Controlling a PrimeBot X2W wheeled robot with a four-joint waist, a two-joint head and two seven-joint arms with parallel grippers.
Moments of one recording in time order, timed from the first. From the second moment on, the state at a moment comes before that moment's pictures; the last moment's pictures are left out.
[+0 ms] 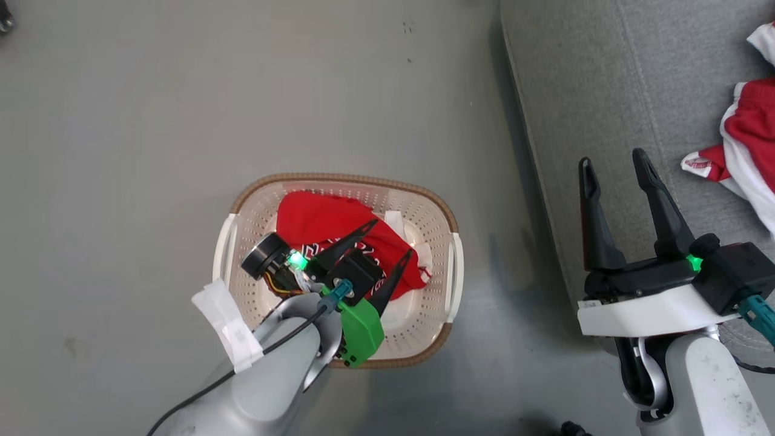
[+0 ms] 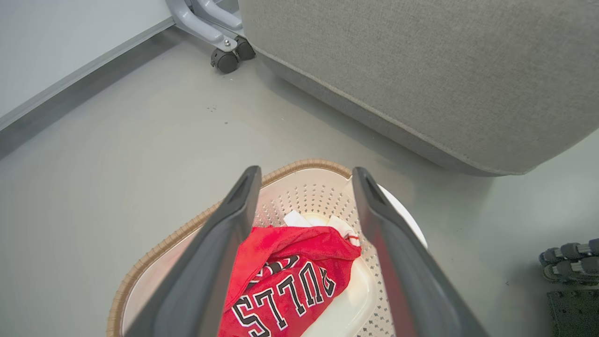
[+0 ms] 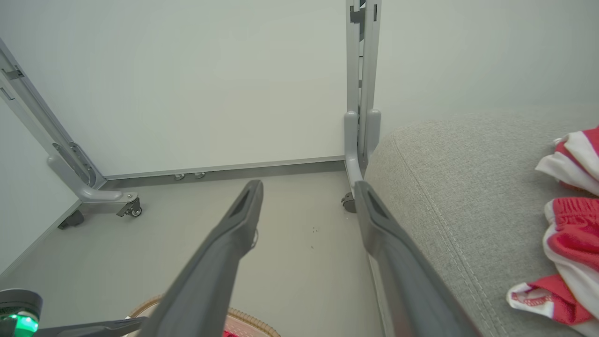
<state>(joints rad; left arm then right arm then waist) -0.59 0.08 -0.74 0.69 -0.11 -0.13 -0.22 -0.14 -0.05 0.06 -0.14 0.17 0.13 -0.20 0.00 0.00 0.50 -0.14</state>
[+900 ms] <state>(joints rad) -0.90 0.21 -0.75 1.09 -0.11 -0.08 -0.23 -0.27 -0.05 0.17 -0.11 0.33 0.13 -0.26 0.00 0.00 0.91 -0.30</state>
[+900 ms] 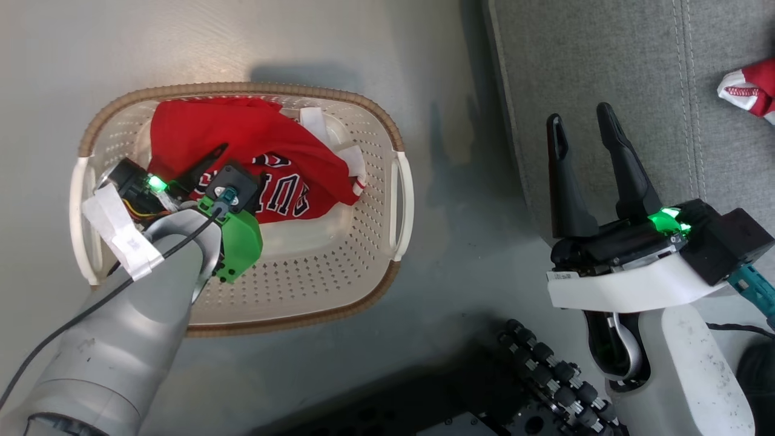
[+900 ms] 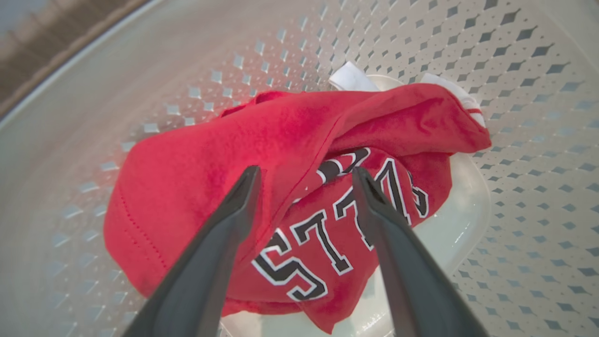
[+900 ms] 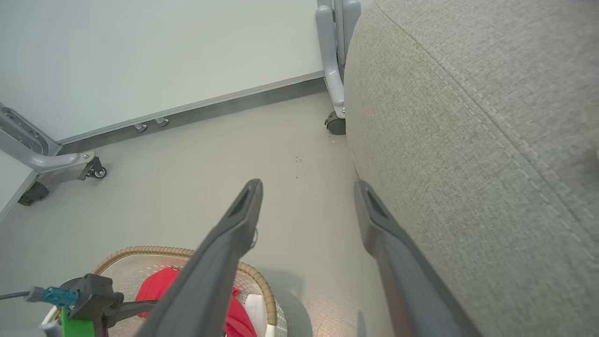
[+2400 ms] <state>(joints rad) -1.03 0.27 -0.87 1.28 -0.10 -0.10 -0.02 -0.24 -0.05 0.19 -0.16 0.40 0.13 -0.26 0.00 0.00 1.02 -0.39</state>
